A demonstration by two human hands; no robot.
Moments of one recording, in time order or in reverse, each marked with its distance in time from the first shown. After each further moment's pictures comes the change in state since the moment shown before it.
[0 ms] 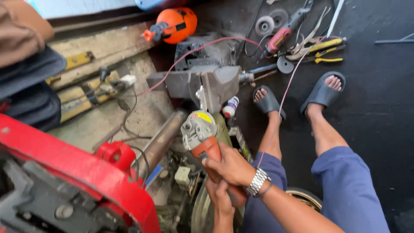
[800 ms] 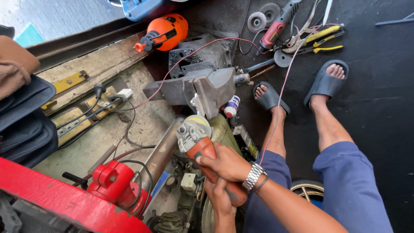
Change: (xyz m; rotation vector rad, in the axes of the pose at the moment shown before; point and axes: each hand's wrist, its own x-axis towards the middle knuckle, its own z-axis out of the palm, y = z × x) left_hand 0.012 0.022 0.013 -0.007 0.116 -0.102; right_hand 0.020 -0.013 -0.007 0.118 -0.082 0.016
